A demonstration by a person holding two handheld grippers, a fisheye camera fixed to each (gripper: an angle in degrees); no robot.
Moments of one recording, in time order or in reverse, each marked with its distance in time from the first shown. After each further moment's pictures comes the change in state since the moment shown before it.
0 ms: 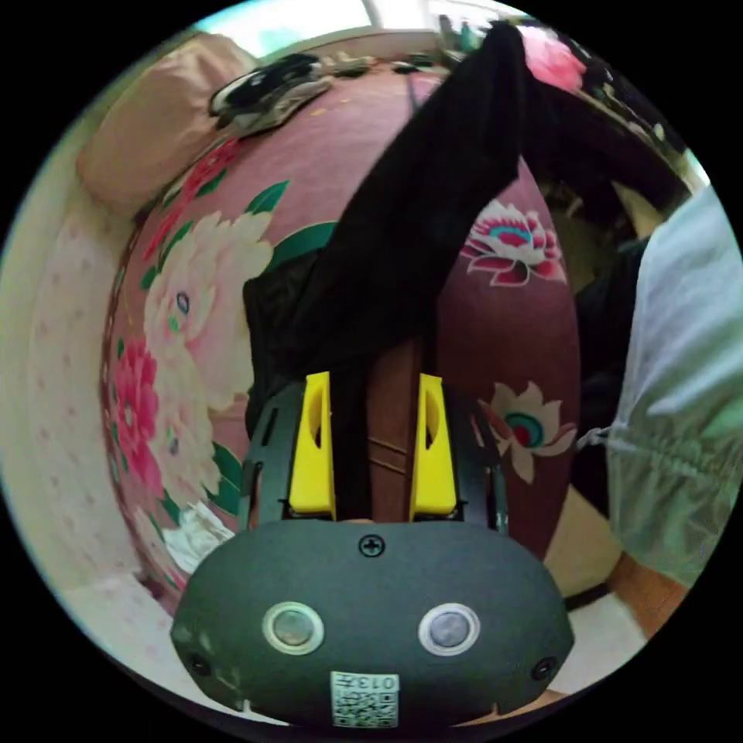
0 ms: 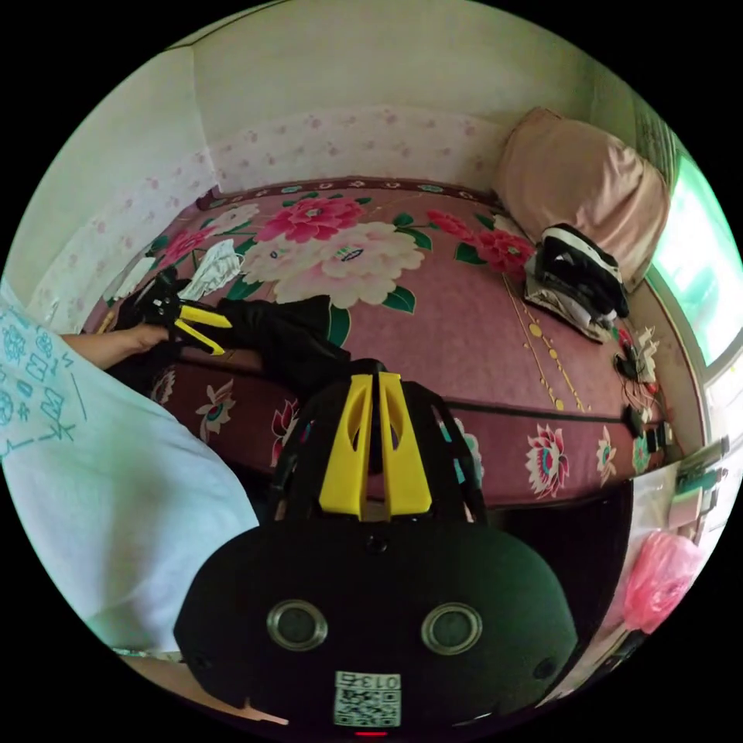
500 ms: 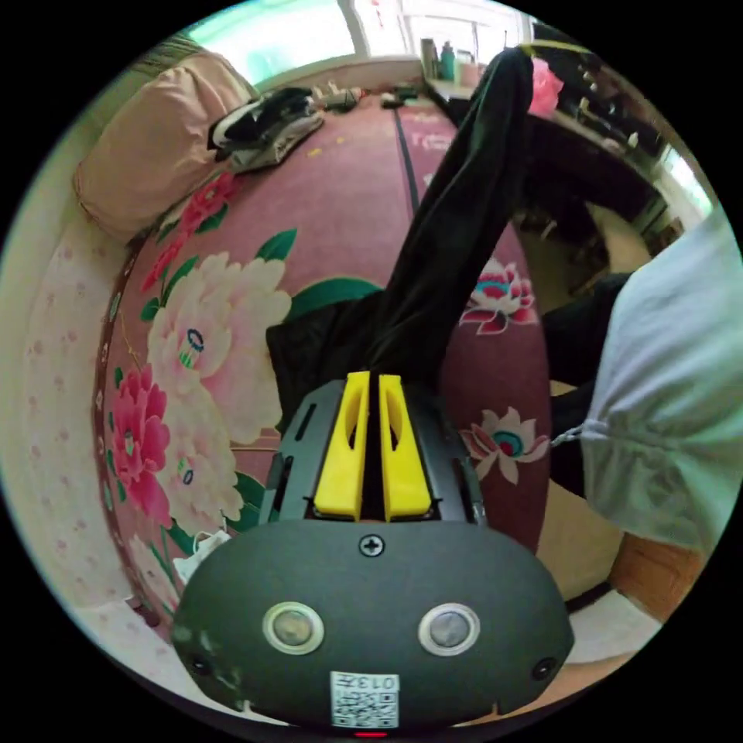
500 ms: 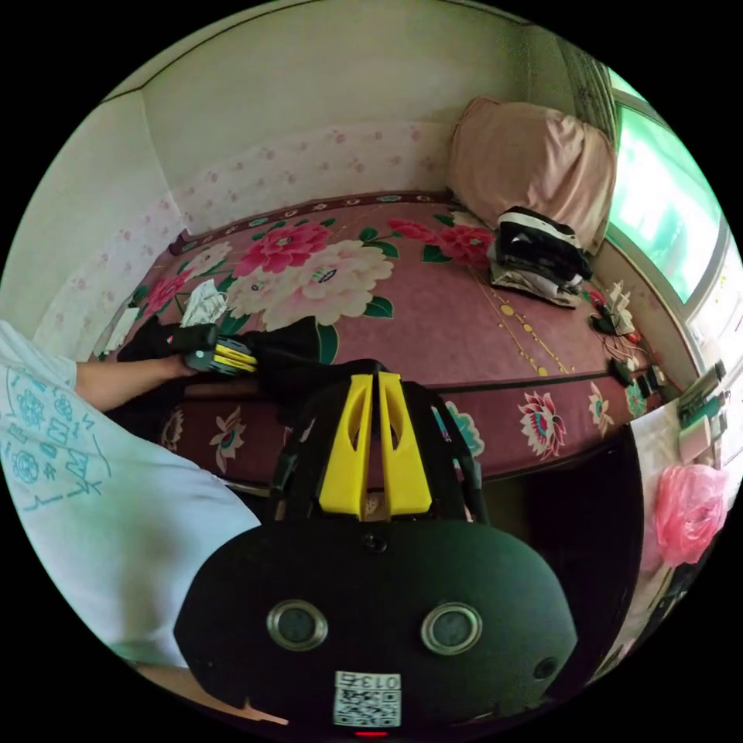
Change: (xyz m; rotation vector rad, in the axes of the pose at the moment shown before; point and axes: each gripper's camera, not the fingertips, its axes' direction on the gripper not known) left arm -0.013 -0.013 -0.080 0.124 0.076 0.028; right arm 0.043 0.110 -0.087 0.103 0.061 0.175
